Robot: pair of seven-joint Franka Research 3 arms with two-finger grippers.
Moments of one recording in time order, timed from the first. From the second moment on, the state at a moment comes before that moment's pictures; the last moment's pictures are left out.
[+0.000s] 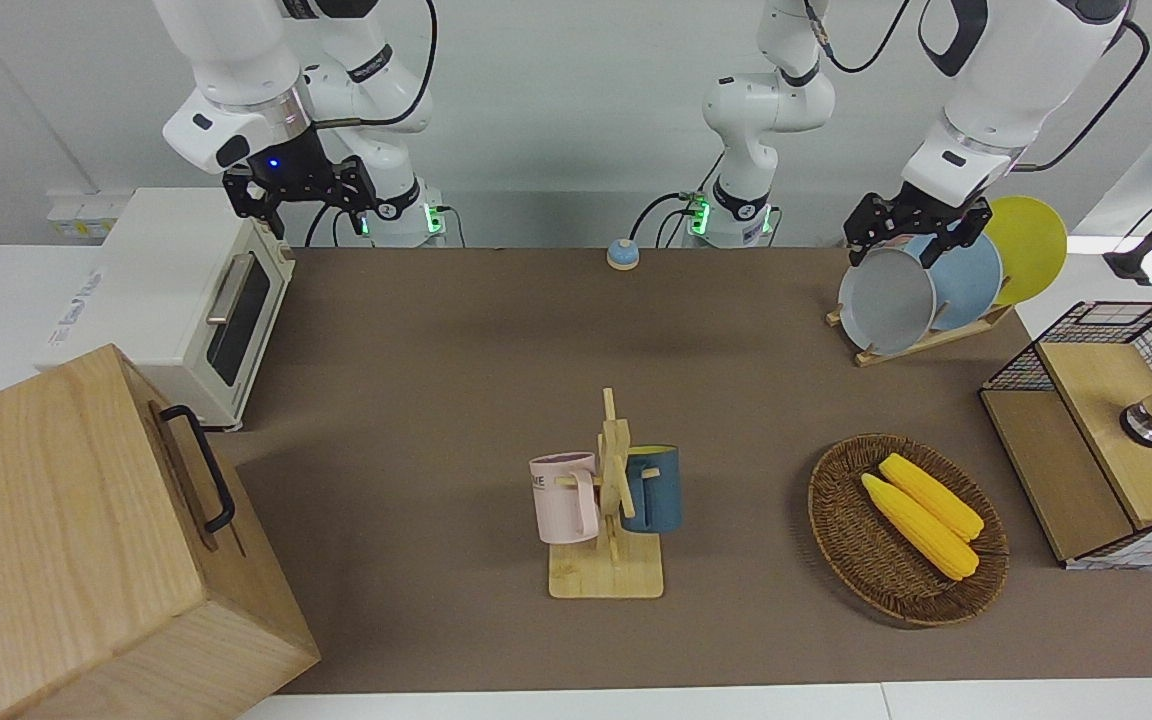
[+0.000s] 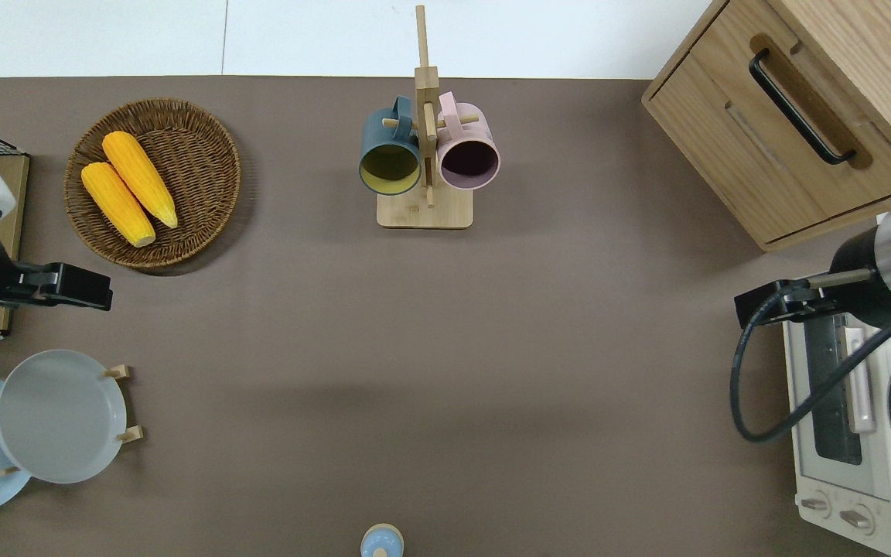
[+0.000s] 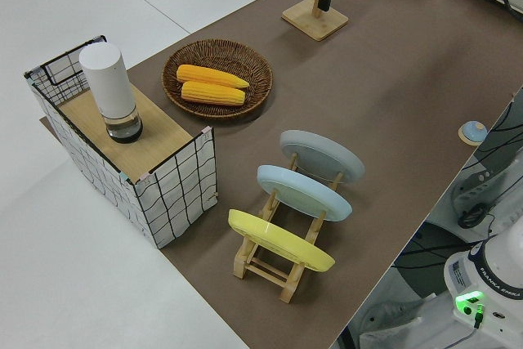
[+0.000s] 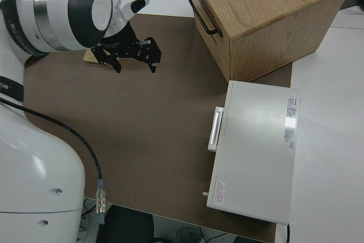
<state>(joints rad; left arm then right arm) 0.01 0.01 -0.04 -1.56 -0.01 1.52 0.04 -0.26 0.02 0.38 -1.48 -0.03 1.38 0.04</state>
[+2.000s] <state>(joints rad) 0.12 -0.32 -0.02 -2.08 0.08 1.72 0.04 -0.26 0.02 0.38 -1.48 -0.03 1.38 0.04</state>
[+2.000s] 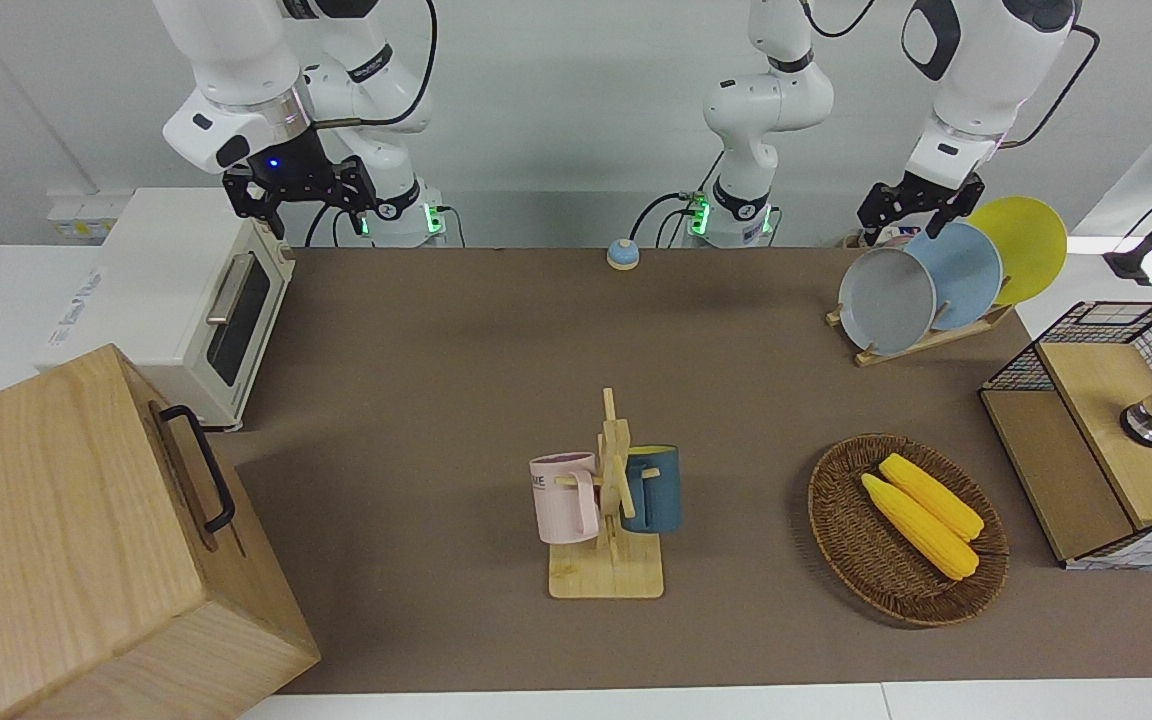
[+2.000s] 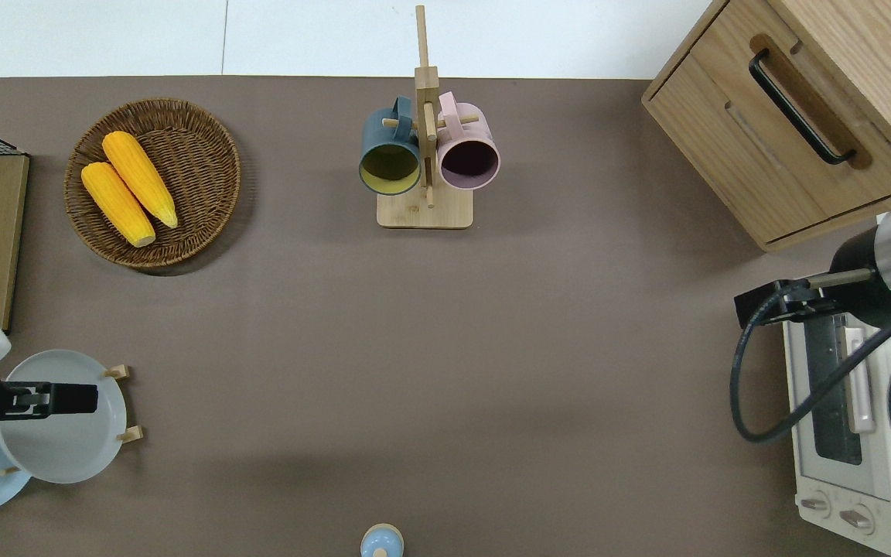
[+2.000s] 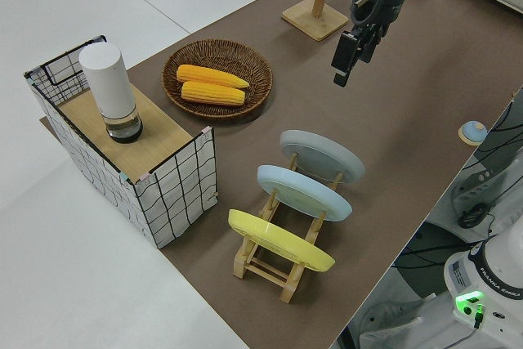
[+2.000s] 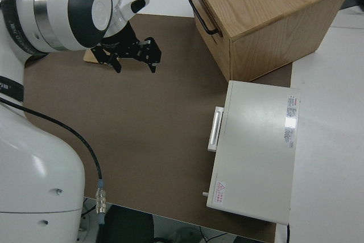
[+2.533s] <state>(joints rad) 0.22 -0.37 -0.02 -2.29 0.18 1.93 -0.03 -0.26 0.02 0.38 -1.48 -0.03 1.38 0.04</state>
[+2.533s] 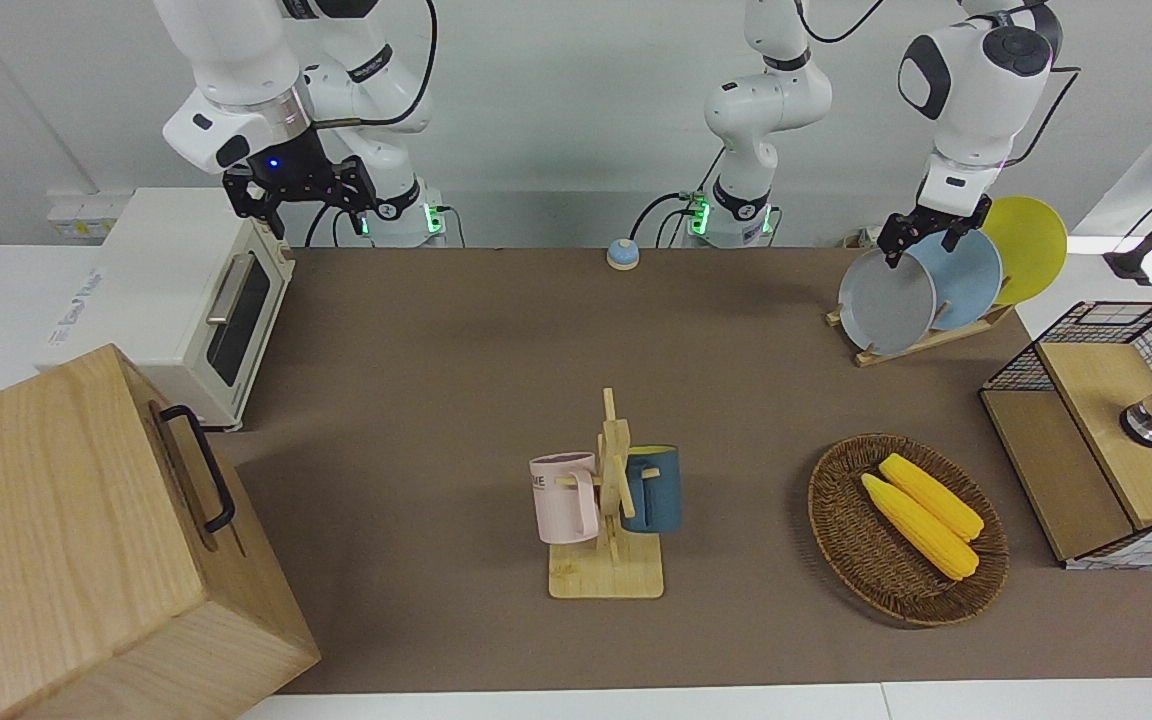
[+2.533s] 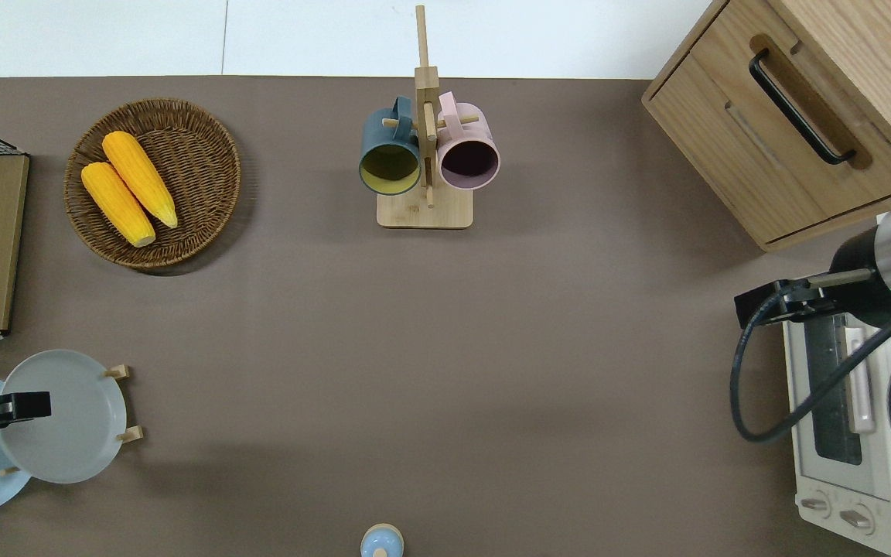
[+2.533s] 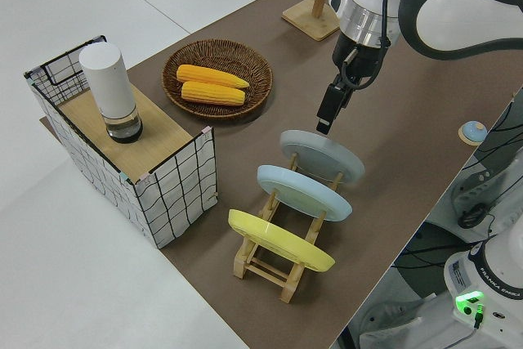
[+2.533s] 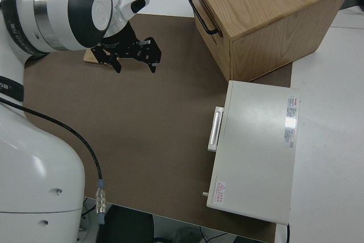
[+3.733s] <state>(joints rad) 0.26 -0.37 -0.03 -2.42 0.25 2.09 -0.05 -0.26 0.02 0.38 -1.48 -0.03 1.38 0.04</state>
